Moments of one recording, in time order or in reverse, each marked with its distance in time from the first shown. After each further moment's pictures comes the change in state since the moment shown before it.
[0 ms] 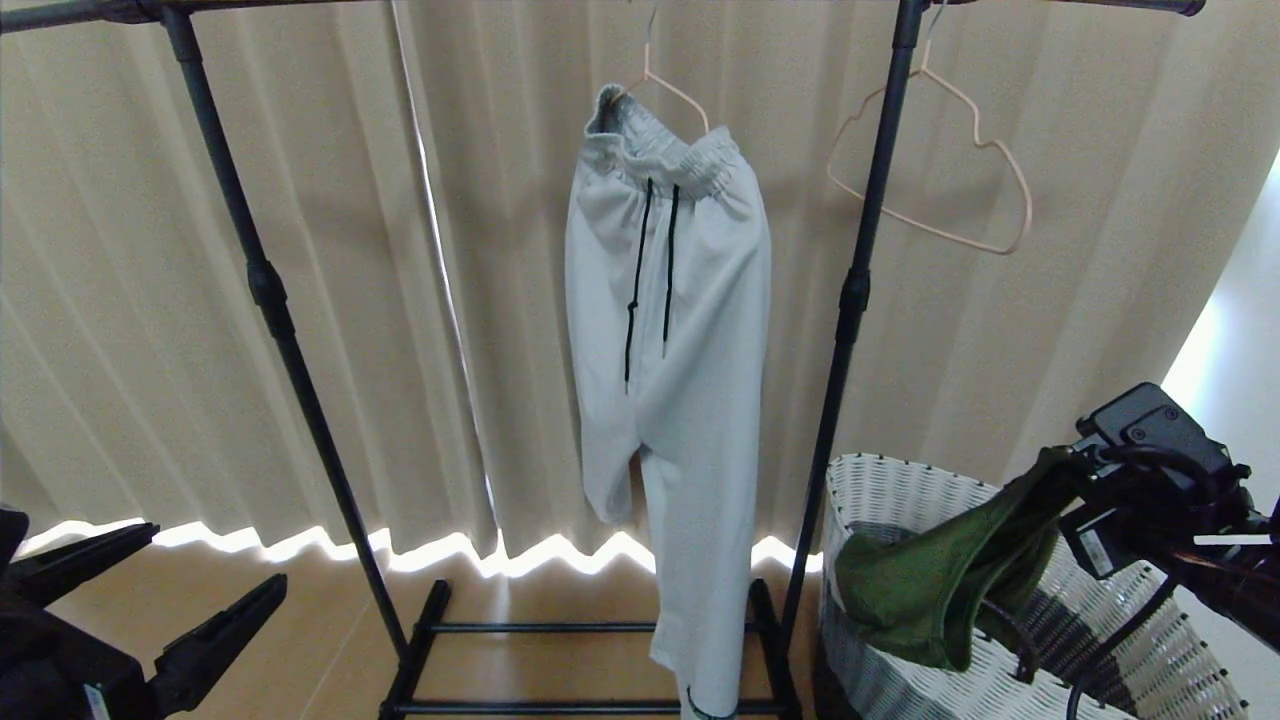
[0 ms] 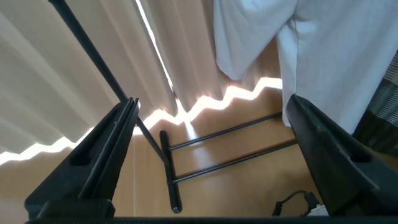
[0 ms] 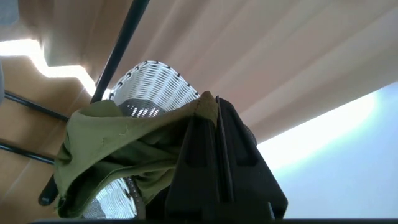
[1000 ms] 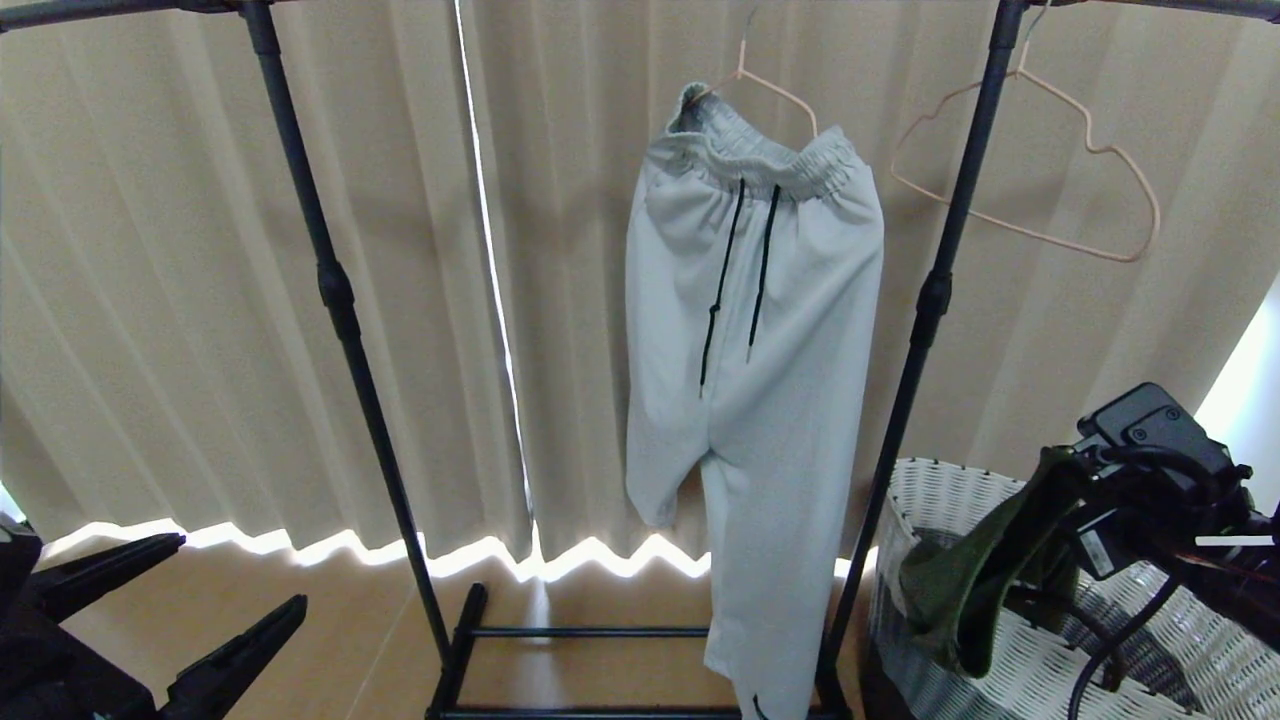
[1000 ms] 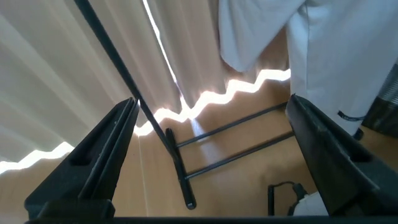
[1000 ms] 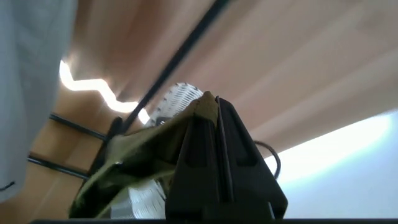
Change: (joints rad) left arm -0.072 -0.011 0.018 0.000 -0.002 0.000; right arm 0.000 -0.004 0.001 0.000 0.000 -0.001
